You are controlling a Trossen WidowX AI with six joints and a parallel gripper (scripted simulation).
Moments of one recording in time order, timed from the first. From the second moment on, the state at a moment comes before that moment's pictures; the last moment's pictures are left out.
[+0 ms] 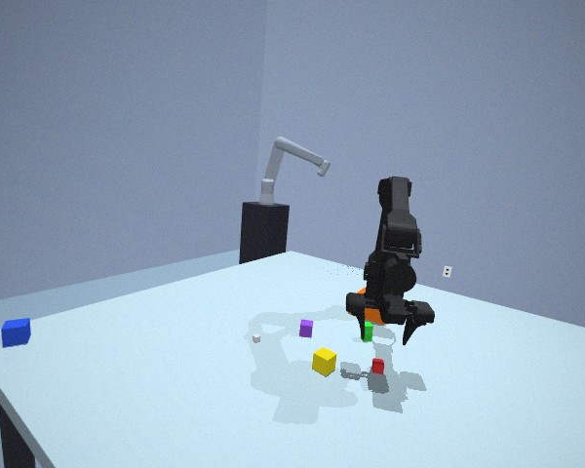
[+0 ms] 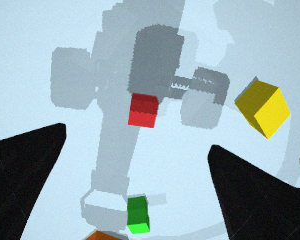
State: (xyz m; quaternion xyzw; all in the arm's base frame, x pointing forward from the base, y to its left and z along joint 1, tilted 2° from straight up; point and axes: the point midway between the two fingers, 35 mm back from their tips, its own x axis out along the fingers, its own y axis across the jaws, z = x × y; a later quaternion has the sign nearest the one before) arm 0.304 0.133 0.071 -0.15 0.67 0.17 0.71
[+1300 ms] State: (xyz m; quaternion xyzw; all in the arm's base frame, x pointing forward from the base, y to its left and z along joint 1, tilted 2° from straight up) arm 0.307 0.133 0.003 -0.15 0.67 0.17 0.71
